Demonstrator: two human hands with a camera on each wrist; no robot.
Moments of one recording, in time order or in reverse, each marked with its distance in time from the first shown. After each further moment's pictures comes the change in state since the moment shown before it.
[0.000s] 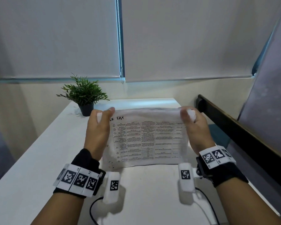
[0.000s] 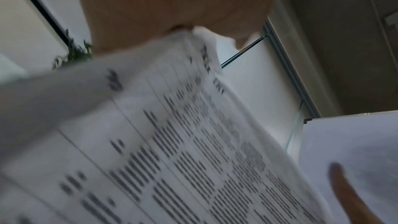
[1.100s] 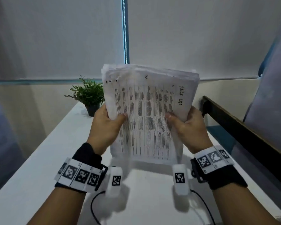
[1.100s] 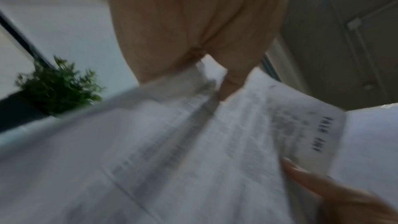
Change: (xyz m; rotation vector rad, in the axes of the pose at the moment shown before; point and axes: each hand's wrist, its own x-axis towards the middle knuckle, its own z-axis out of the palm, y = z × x) left_hand -0.007 0.026 -0.002 0.151 -0.113 0.184; right_hand -0.019 -0.034 0.036 -0.037 -0.077 -0.154
